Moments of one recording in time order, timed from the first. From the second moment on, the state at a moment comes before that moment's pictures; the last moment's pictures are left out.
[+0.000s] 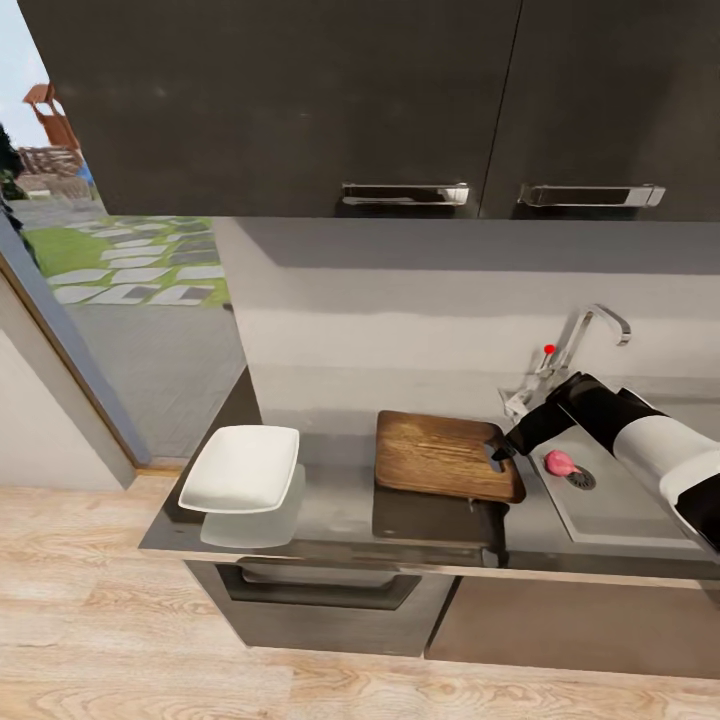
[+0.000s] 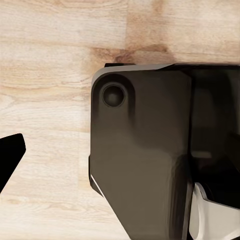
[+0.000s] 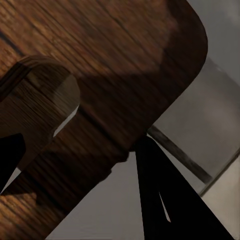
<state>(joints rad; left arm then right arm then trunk) 0.13 -0.05 -0.13 -0.49 0.08 -0.11 0.18 -1.37 -0.32 0.77 -0.24 0.05 0.51 0.92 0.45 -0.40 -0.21</state>
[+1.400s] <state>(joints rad) 0.13 -0.05 -0.13 -0.49 0.08 -0.11 0.18 -1.37 -0.28 0.78 -0.24 0.08 0.51 0.89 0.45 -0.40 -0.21</state>
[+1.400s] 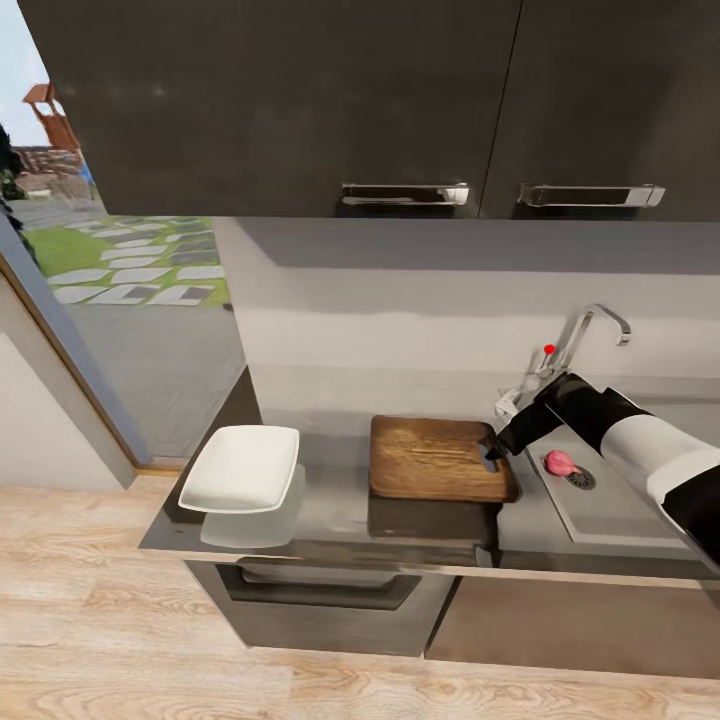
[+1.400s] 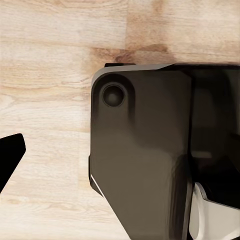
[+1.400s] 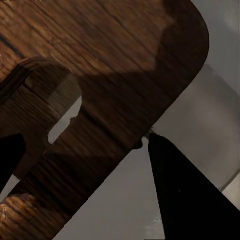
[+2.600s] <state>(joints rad) 0.13 -0.05 -0.13 -0.49 0.08 -0.11 0.18 -1.37 -0.29 0.77 -0.24 0.06 0.51 0.84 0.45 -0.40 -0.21</state>
